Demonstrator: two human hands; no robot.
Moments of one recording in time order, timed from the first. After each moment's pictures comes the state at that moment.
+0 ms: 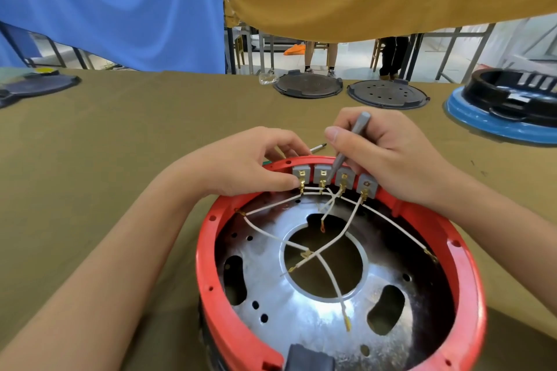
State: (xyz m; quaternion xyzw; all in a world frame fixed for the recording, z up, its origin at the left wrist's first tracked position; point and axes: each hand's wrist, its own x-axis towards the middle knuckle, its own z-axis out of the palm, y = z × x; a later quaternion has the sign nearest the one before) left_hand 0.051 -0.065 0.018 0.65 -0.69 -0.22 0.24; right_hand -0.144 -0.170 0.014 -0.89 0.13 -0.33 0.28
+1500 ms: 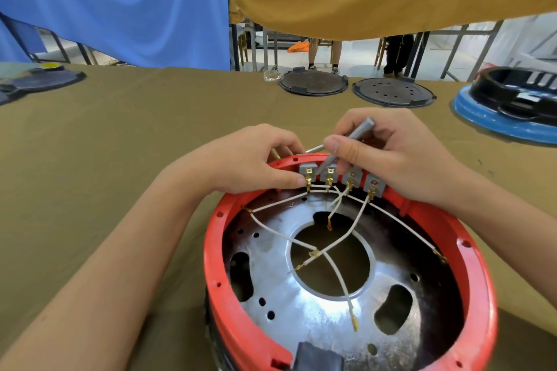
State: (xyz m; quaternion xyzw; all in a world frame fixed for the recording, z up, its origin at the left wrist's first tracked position) left_hand 0.055 -0.067 0.017 0.68 -0.68 -0.19 0.20; right_hand -0.144 -0.171 0.015 -0.89 0.10 -0.31 0.31
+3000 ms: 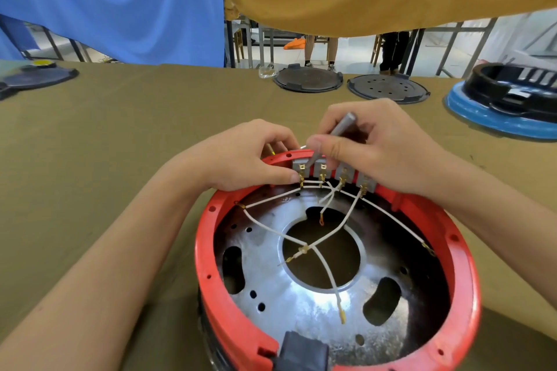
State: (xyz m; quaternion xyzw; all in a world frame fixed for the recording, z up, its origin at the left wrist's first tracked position) left_hand 0.054 -0.068 0.015 0.67 -0.69 -0.18 0.22; right_hand -0.140 -0.168 0.022 -0.91 0.09 -0.28 0.28
